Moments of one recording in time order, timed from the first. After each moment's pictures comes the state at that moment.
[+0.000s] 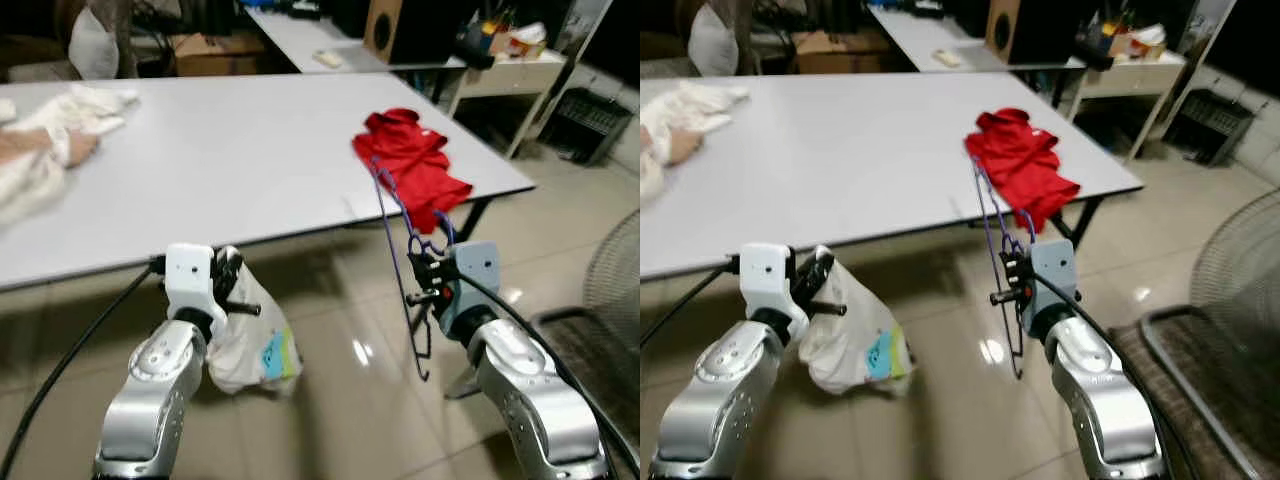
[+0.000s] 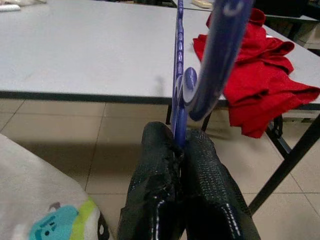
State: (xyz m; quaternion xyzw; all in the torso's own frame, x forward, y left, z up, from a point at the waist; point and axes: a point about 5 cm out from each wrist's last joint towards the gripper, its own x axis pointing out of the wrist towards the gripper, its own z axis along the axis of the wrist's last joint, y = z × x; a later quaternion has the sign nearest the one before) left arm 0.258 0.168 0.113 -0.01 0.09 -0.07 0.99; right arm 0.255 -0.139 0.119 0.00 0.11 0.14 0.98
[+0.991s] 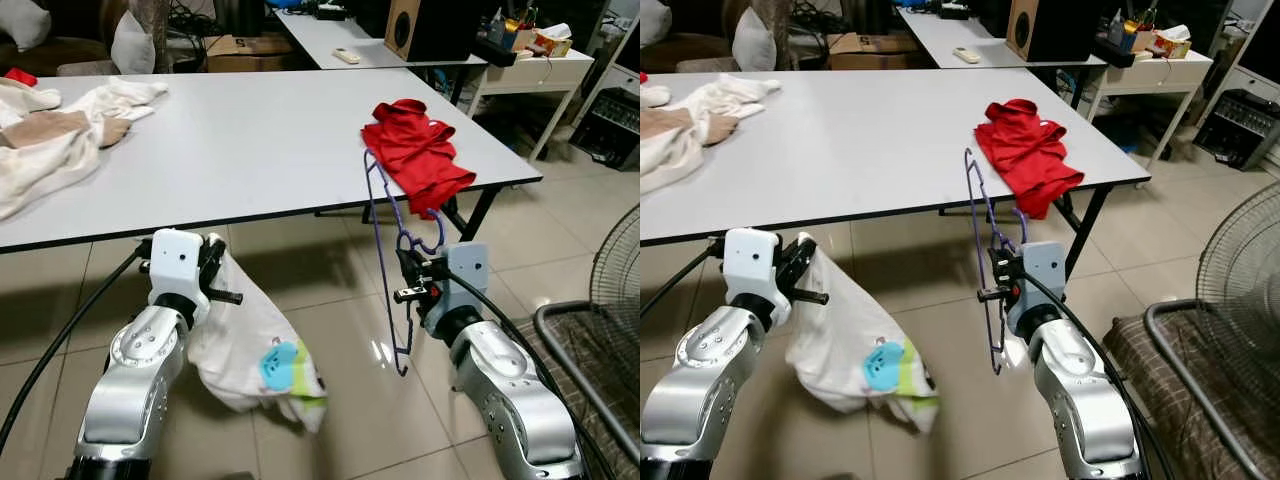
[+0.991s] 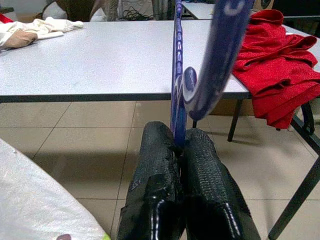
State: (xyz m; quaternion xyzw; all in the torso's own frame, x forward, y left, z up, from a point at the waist) left arm 0.271 0.184 0.125 0.05 0.07 -0.07 0.99; right arm 0.257 -0.130 0.117 0.04 0.08 0.13 0.99
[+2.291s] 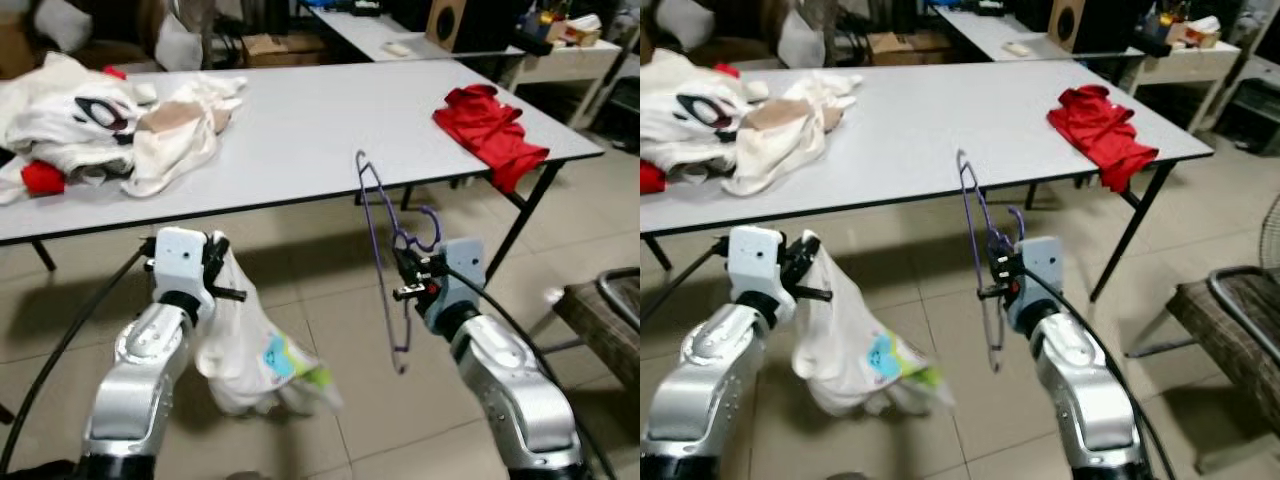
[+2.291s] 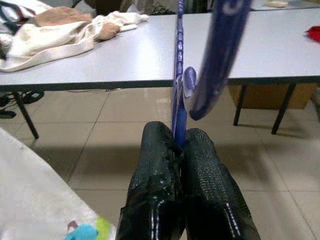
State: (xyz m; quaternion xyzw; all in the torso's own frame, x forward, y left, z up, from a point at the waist) left arm 0.272 0.184 0.126 0.04 0.06 -0.07 1.00; right arm 0.264 -0.125 0.116 0.05 0.09 0.16 0.98
